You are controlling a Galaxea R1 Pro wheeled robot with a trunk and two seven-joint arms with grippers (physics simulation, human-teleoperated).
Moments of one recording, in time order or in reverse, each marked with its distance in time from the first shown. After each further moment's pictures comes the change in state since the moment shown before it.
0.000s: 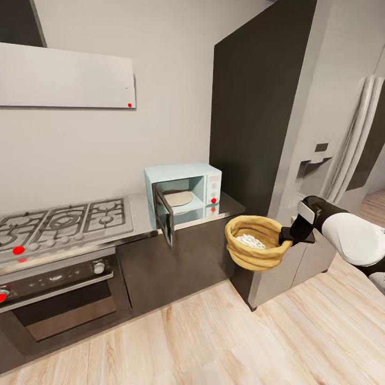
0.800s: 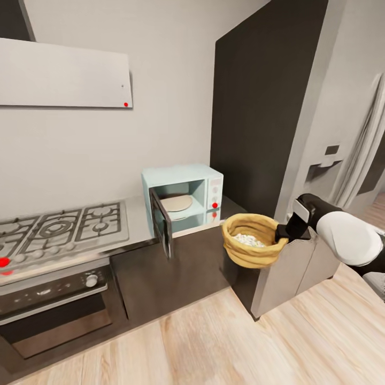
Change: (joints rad) left arm 0.000 0.002 0.000 0.000 0.003 -0.001 -0.009; right arm 0.000 0.033 0.002 -0.030 0.025 0.000 0.010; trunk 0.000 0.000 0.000
